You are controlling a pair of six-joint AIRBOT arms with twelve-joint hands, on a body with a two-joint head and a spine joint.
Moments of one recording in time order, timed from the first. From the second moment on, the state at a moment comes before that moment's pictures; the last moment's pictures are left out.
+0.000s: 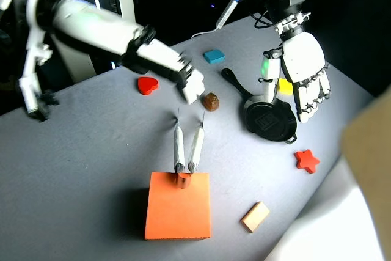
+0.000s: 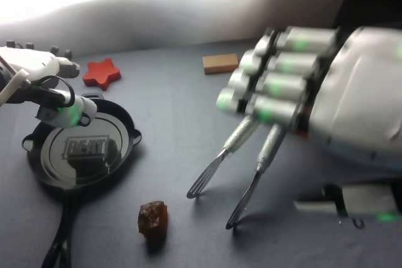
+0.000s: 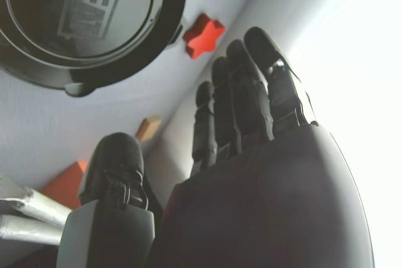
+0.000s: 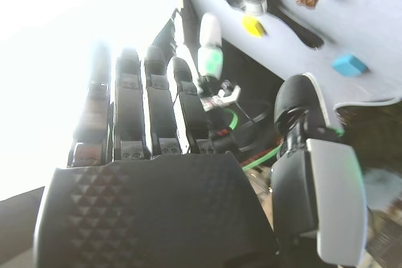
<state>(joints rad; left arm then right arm) 0.29 -0.87 0.89 -1.83 -0.74 2.64 -0.23 -0.70 0.54 0.26 0.07 -1.86</state>
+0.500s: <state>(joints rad) 0.27 -0.87 0.97 -1.88 -0.73 2.64 -0.01 -0.91 0.80 0.25 -0.29 -1.70</state>
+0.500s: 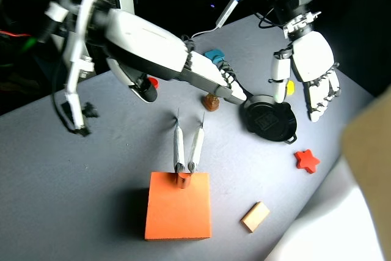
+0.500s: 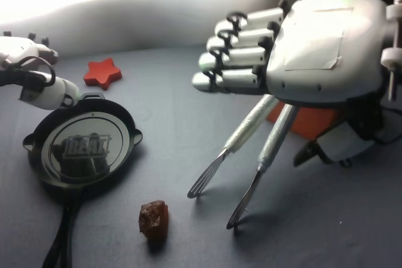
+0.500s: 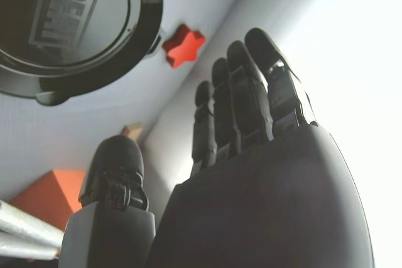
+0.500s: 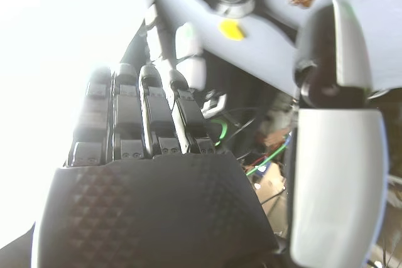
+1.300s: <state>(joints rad) 0.28 -0.88 0.98 -1.92 -0.72 2.65 -0.03 -1.18 0.98 -0.46 -0.51 -1.02</state>
